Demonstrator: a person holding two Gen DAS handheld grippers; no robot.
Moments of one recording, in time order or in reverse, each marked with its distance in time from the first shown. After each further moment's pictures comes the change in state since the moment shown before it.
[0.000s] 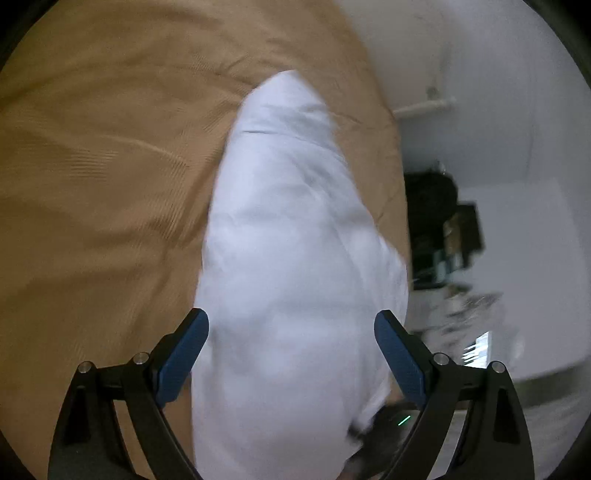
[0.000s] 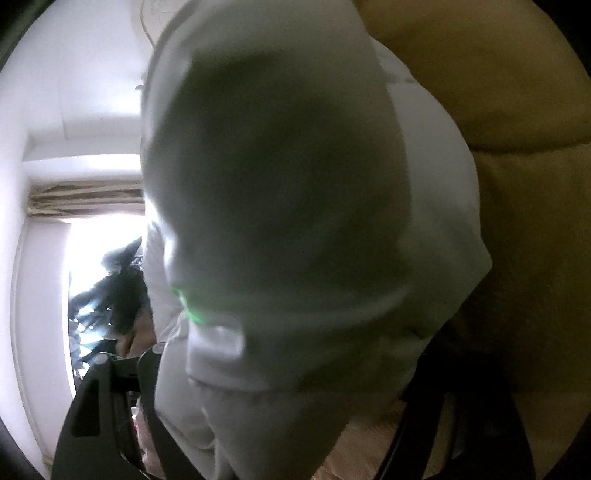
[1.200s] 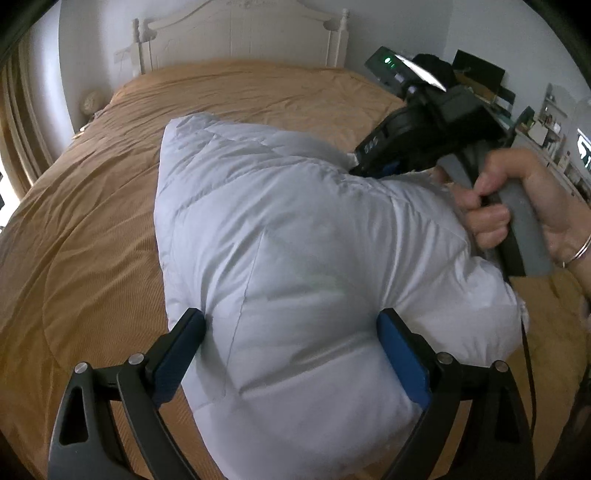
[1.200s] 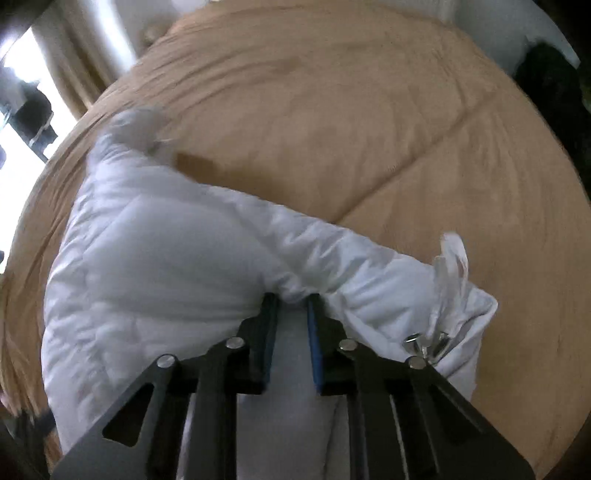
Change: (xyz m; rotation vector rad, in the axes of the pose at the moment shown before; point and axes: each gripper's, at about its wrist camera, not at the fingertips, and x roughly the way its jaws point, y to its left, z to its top) left arm 0.057 -0.081 -0.132 0.737 -0.142 0.481; right arm 0.057 0.138 0.146 -0.646 0.002 -0.794
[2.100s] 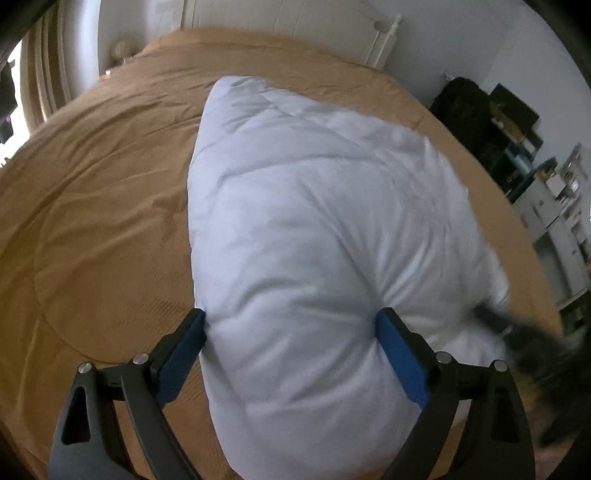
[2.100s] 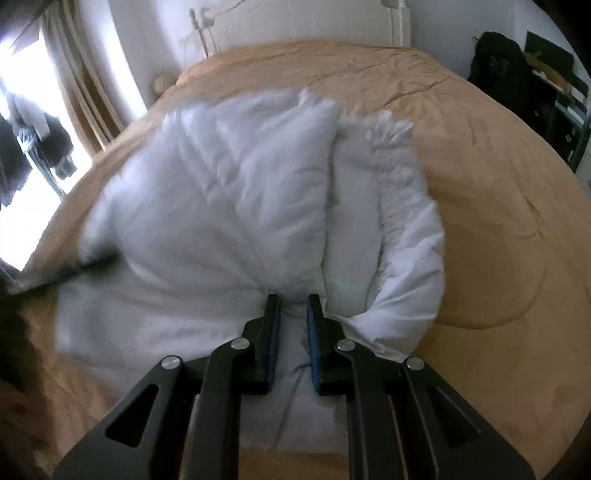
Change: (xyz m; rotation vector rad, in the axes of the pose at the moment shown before) left arm 0.005 0.035 -0.006 -0.207 0.058 -0.029; right arm -0.084 0.009 -0.194 0.082 -0.281 0.037
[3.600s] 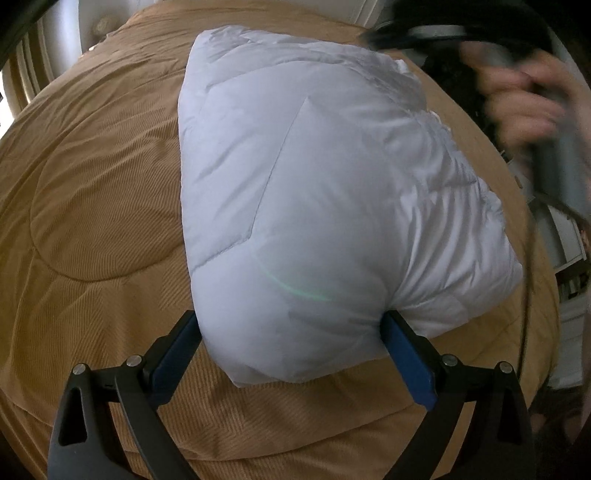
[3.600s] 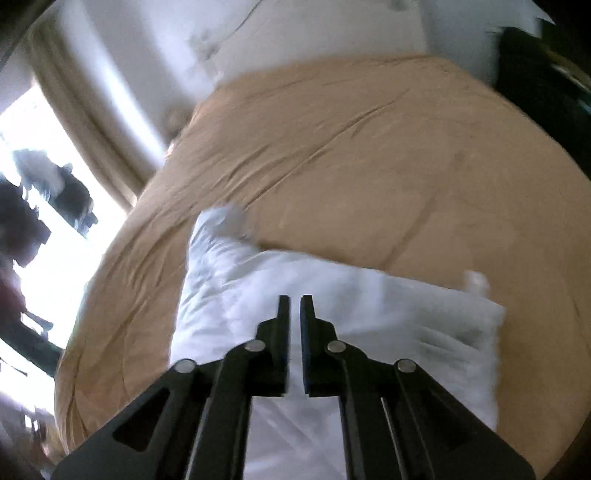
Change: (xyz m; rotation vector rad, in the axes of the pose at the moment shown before) left arm -0.007 -0.008 -0.047 0.034 0.182 -0.038; right arm 0.063 0.068 0.156 0.031 0.037 0.120
